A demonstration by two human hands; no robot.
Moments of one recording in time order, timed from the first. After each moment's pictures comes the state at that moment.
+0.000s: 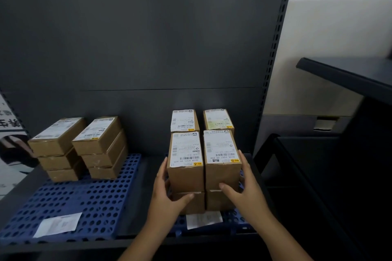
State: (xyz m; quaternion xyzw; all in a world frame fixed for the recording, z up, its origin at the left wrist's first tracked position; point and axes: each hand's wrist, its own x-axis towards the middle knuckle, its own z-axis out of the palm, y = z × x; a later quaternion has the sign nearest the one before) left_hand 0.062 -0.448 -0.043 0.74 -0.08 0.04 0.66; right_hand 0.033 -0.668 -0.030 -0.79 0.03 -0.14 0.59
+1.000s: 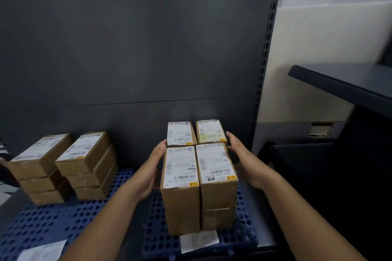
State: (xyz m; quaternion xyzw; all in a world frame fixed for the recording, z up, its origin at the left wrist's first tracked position) left_hand 0.173 -0.445 0.024 0.67 -0.11 -0.19 0.71; right_hand 0.113 -0.715 0.047 -0.71 0.05 0.05 0.71
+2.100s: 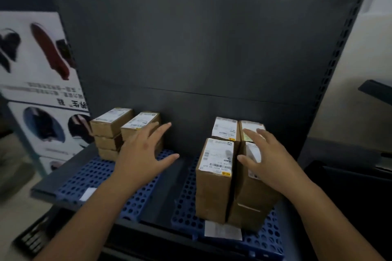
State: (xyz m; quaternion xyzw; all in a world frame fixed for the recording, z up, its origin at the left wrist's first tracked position) left_hand 0.082 -0.347 0.068 0.95 -0.08 0.25 0.16; right_hand 0.083 -0.665 0.094 -0.97 -0.08 -0.10 0.22
